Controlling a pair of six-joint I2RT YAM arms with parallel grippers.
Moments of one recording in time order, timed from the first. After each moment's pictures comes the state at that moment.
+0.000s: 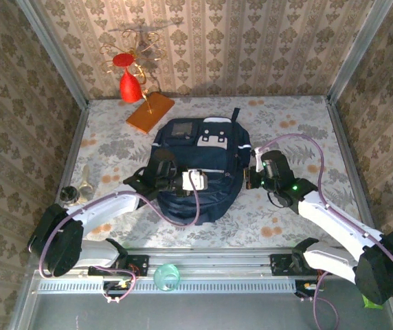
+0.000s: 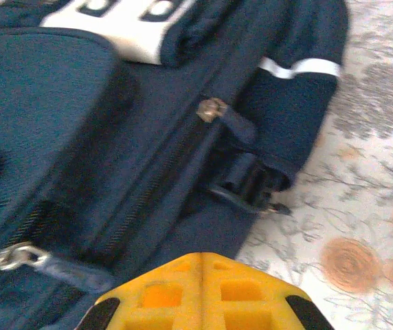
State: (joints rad) left arm -0.72 1.30 0.71 0.03 0.54 0.83; right arm 0.48 1.06 0.67 -0.27 -0.02 0.29
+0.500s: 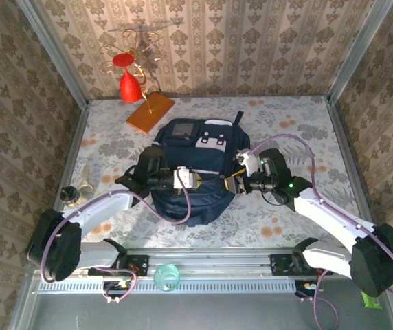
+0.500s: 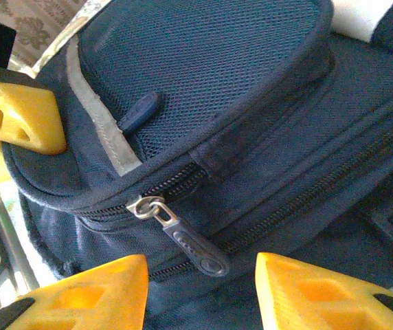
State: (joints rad) left arm -0.61 1.26 0.68 0.00 0.74 0.83; right arm 0.46 1.14 0.66 -0.17 -0.44 0.18
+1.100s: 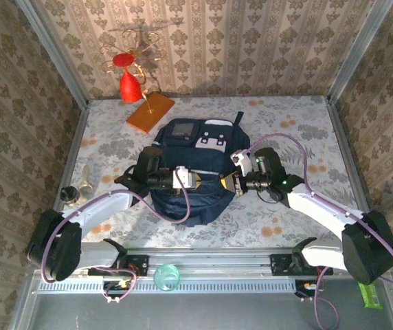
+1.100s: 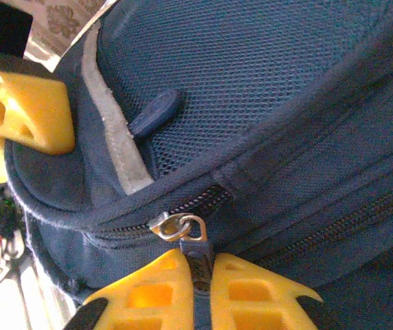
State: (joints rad) left arm -0.61 1.26 0.68 -0.01 0.76 0.84; right arm 0.46 1.23 0.65 -0.09 -0.53 0.18
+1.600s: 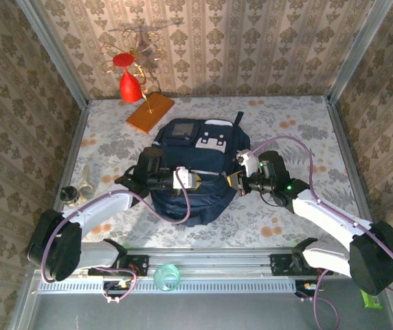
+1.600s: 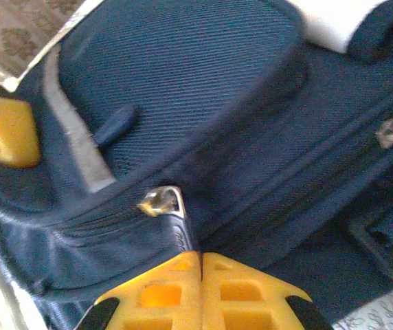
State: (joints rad) left arm -0.61 1.26 0.67 0.00 0.75 0.84; right arm 0.46 1.14 0.62 -0.09 -0.35 0.21
